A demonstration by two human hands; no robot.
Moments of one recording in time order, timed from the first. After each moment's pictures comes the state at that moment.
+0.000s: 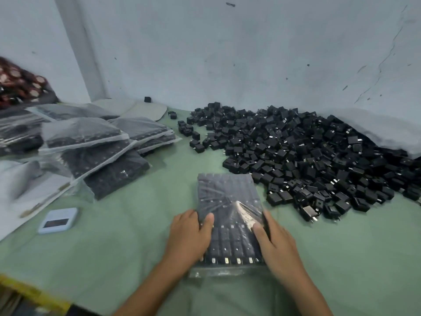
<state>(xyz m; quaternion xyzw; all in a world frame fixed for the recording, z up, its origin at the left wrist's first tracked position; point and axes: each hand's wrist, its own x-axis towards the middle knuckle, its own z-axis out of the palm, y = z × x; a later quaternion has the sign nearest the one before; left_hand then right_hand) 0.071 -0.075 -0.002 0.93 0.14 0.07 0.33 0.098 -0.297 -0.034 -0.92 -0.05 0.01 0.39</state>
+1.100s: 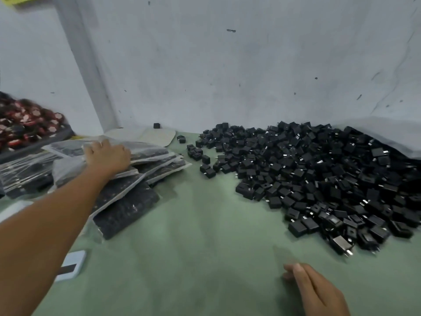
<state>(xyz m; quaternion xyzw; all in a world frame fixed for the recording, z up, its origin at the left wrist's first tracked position) 0.248 0.205 0.127 0.94 0.32 0.10 -0.03 0.087 -0.292 -0.033 -0.87 0.00 -0.11 0.49</state>
